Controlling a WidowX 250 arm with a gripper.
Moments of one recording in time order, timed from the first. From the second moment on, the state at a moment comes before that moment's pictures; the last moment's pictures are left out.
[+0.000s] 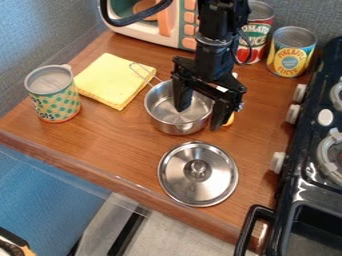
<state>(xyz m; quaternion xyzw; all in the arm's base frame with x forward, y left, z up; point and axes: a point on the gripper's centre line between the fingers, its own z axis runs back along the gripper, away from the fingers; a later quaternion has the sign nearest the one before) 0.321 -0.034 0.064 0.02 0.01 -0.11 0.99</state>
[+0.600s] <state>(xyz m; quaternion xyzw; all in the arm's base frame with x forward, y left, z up) 0.303 -0.036 0.080 0.02 -0.01 -0.11 0.99</state>
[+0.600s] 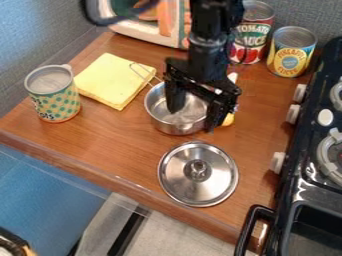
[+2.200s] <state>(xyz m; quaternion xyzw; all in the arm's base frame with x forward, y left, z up) 0.263 -0.055 0.026 0.03 -0.03 -0.09 0.99</state>
